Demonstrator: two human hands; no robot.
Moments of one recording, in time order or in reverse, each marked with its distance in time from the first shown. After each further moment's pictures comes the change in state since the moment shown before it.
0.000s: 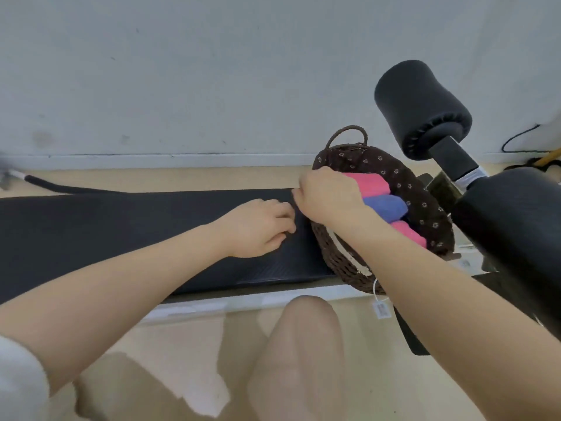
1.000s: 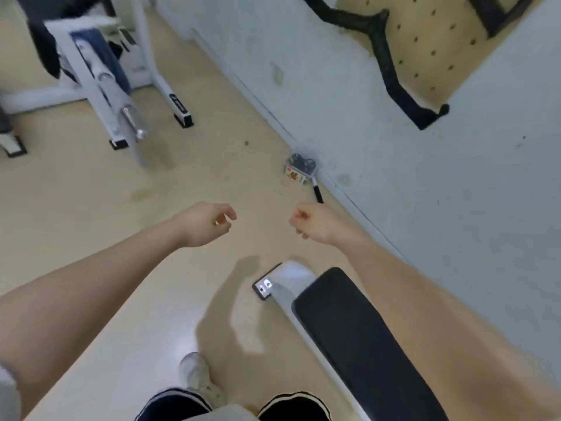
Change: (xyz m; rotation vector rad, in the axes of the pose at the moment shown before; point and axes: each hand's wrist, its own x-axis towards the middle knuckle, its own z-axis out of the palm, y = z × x) left_hand -0.672 -0.103 -0.367 -0.732 0.217 -1.645; right_hand 0.003 -0.674 -0.287 0.226 -0.702 -0.840
